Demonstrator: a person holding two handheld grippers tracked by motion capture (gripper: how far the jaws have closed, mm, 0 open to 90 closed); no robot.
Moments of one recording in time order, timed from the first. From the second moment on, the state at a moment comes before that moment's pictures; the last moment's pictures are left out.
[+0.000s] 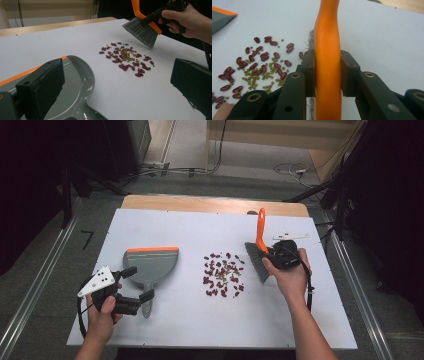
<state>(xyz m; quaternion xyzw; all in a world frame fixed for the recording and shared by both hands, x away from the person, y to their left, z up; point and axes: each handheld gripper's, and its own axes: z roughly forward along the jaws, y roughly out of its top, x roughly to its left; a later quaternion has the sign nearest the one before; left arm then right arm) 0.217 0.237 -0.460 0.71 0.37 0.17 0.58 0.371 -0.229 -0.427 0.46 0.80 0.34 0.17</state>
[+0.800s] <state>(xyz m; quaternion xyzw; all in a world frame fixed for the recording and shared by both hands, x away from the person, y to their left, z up) 0.222 0.241 -0.462 0.70 0.37 0.15 0.59 0.409 -0.156 -0.439 0.41 0.86 0.25 0.20</state>
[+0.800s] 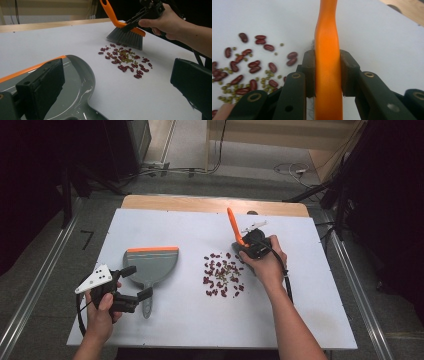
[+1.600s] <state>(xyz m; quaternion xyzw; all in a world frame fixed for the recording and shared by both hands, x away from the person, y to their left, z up) 0.225 0.238 -0.465 0.70 0.37 0.15 0.59 0.384 -0.147 -0.433 0.36 0.88 0.25 0.18</state>
